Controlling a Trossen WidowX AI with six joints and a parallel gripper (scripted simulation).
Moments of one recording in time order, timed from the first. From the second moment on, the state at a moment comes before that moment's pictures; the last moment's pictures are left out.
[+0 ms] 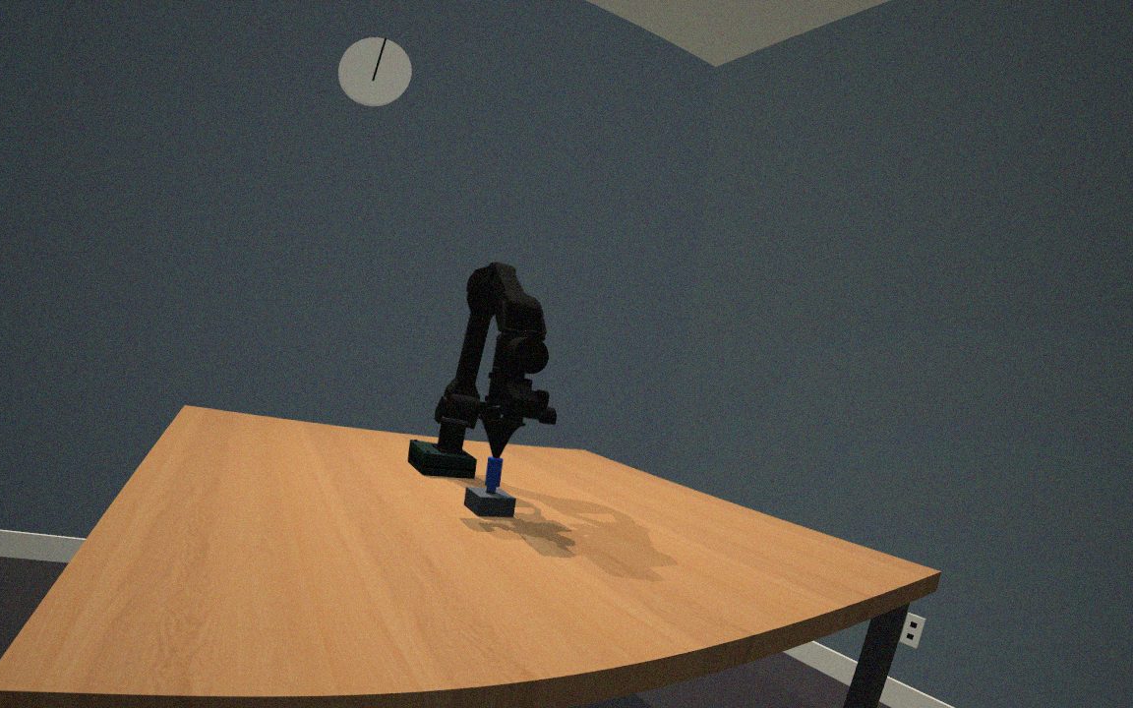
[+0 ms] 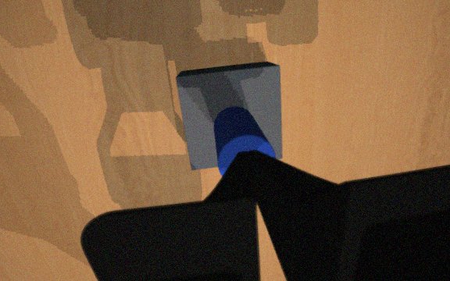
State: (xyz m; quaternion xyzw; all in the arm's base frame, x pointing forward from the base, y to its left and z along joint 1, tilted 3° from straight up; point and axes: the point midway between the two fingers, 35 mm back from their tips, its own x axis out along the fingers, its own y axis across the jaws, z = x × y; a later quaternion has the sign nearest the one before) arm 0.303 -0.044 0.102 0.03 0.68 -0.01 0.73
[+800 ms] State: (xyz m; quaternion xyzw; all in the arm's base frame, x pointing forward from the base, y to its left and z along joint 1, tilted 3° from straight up) arm 0.298 -0.047 0.191 0.03 0.68 -0.01 0.73
